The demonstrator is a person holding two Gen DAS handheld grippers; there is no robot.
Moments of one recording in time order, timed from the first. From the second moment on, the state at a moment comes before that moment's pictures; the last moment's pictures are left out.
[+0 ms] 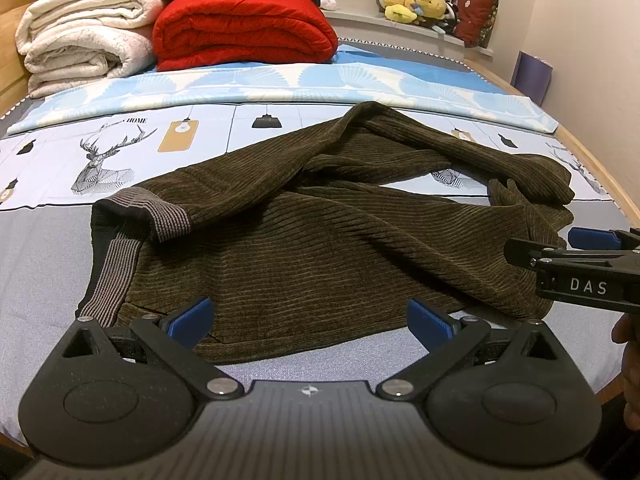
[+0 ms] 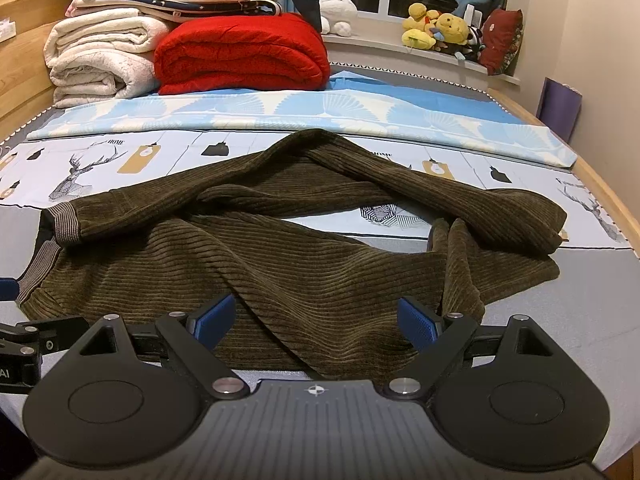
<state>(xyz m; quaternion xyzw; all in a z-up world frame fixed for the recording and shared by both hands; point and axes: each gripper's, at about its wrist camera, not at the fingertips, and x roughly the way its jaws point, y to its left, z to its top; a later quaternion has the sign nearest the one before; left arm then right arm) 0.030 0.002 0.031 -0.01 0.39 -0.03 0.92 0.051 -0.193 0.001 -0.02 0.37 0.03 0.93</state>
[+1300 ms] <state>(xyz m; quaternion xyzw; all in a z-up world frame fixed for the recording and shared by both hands) 0.168 0.201 -0.021 -0.15 0.51 0.08 0.84 0.146 -0.460 -0.073 0.31 0.39 -0.27 0.83</state>
